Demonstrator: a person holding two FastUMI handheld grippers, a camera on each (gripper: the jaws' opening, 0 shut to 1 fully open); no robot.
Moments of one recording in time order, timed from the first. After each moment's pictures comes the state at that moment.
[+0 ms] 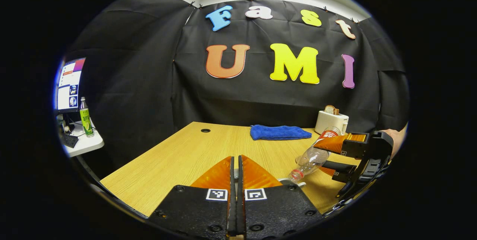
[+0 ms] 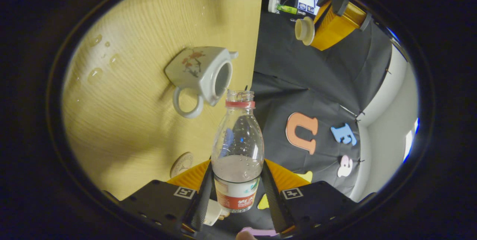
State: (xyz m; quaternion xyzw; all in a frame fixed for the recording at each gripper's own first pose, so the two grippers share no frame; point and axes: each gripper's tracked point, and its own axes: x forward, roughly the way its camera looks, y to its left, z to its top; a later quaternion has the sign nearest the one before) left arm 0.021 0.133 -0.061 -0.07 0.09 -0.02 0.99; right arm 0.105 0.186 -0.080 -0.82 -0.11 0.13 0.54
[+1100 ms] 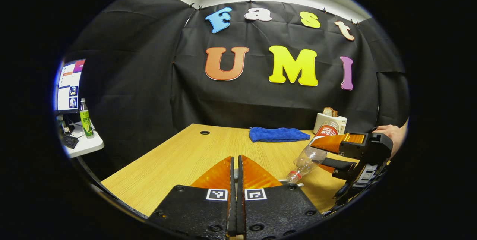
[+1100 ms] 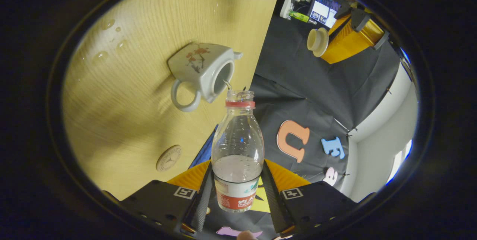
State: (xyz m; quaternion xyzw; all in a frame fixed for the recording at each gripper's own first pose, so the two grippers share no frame) left arm 0.018 0.133 -0.054 -0.07 0.08 -0.02 0.99; right arm 0.107 0.193 -0.068 -0.85 -0.14 0.11 0.49
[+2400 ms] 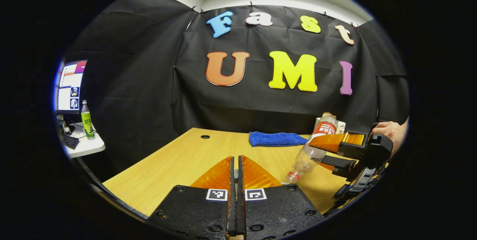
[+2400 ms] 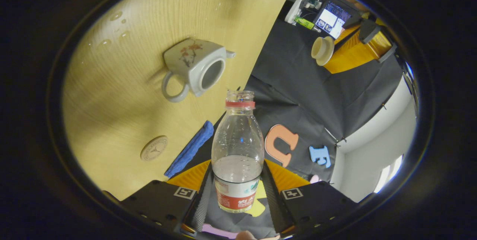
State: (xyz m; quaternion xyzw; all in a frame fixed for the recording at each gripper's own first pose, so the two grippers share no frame) left arm 0.012 0.138 -0.042 -0.08 0.07 -0.02 0.99; right arm 0.103 0.202 -0.053 -0.87 -0.18 0.09 0.45
